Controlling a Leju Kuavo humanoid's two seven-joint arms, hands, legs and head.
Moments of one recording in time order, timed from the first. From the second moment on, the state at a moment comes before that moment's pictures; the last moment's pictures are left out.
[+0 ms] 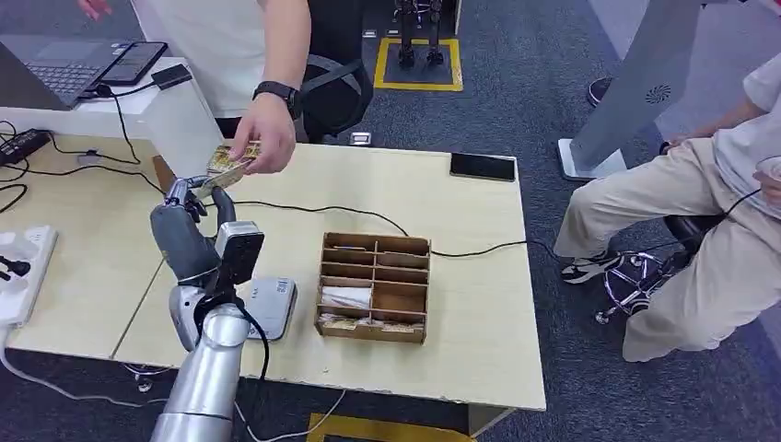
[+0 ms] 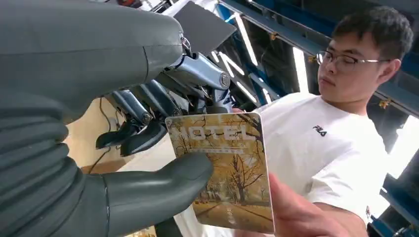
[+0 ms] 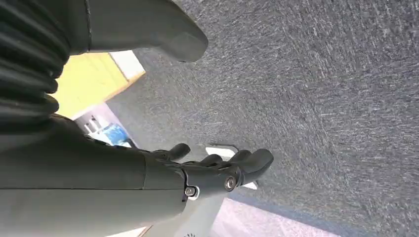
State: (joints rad) left arm -0.31 -0.23 0.07 -1.38 -0.78 0.70 -0.44; right arm -0.05 0.18 -1.34 -0.35 1.47 -0.61 0.17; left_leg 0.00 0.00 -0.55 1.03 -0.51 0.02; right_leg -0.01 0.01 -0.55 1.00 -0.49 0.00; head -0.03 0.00
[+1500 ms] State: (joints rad) left arm -0.12 -0.28 0.34 -1.28 -1.27 0.70 -0.35; right arm -0.06 0.17 -1.34 -0.33 1.41 -0.60 0.12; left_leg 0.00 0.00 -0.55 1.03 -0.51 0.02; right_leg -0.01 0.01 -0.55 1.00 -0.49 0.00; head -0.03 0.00
